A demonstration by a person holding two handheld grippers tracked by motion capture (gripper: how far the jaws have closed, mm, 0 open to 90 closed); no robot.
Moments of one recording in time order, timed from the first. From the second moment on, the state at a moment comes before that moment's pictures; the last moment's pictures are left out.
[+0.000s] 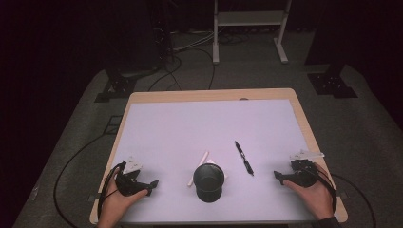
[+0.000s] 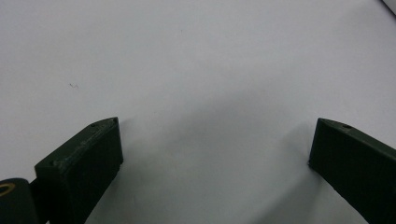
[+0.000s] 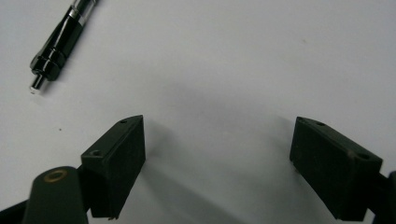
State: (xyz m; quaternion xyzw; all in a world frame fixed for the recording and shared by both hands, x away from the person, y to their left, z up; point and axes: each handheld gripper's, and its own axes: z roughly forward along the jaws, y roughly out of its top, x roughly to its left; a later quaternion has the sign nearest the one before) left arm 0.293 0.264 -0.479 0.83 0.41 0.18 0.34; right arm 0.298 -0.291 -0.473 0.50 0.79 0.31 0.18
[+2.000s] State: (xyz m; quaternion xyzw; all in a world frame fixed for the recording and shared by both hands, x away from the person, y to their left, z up) left arm 0.293 0.265 -0.479 0.83 0.41 0.18 0.34; right arm 0.336 -0.236 -0.439 0.49 0.81 0.31 0.10
